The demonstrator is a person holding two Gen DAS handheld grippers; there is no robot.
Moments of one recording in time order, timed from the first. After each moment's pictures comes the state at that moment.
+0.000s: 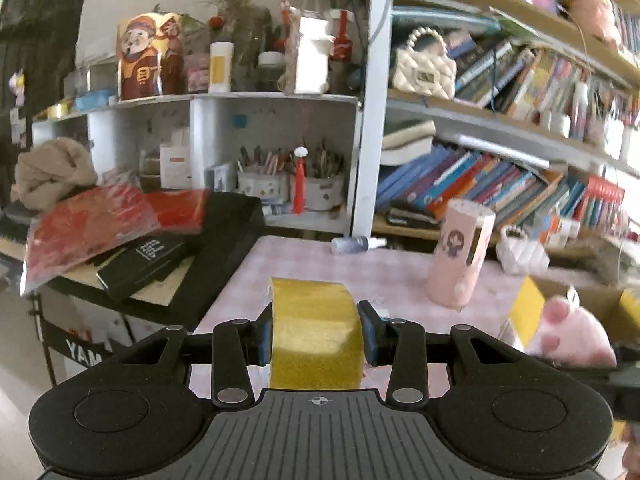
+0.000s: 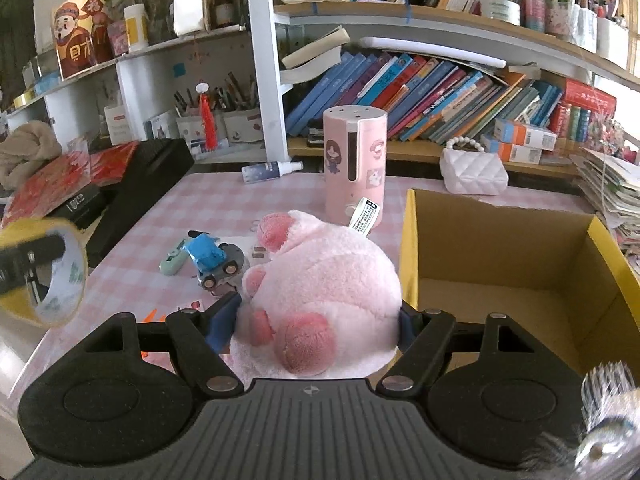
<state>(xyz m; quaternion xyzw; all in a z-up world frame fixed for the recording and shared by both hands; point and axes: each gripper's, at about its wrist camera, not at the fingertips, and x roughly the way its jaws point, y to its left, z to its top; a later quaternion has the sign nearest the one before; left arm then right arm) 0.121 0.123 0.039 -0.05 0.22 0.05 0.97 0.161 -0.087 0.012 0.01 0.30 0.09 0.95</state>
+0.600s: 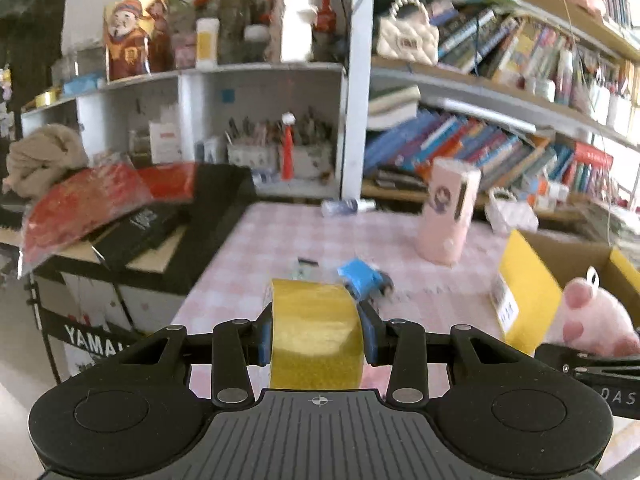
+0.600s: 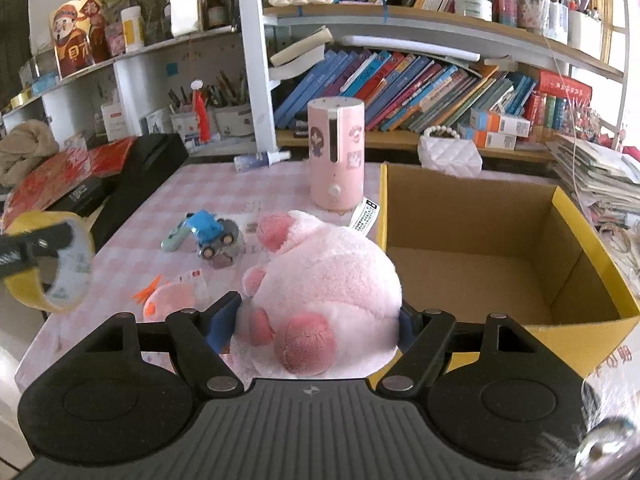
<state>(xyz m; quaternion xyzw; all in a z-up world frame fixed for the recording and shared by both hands) 0.102 0.109 0.015 -0.03 0.27 0.03 0.96 0.110 -0.095 0.009 0.00 0.31 0.08 0.95</state>
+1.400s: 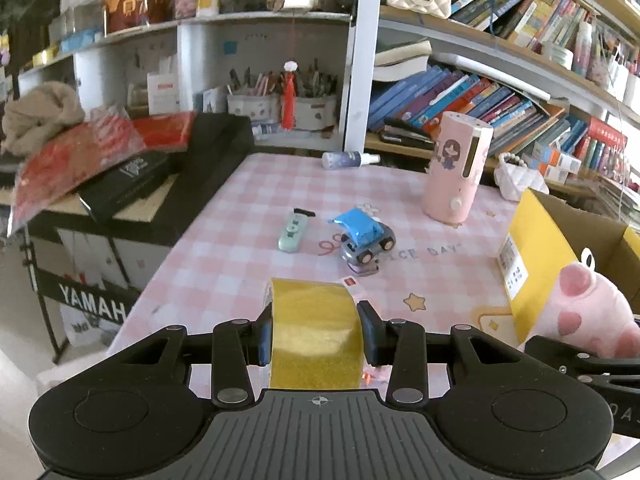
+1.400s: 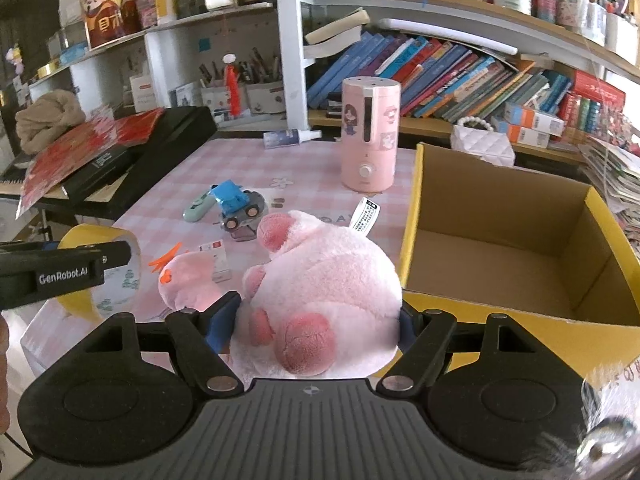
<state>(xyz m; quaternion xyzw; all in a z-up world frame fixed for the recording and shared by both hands) 0.118 0.101 -0.012 -0.05 0.32 0.03 0.94 0.118 -0.089 -0.002 -0.02 0.33 0.13 0.93</state>
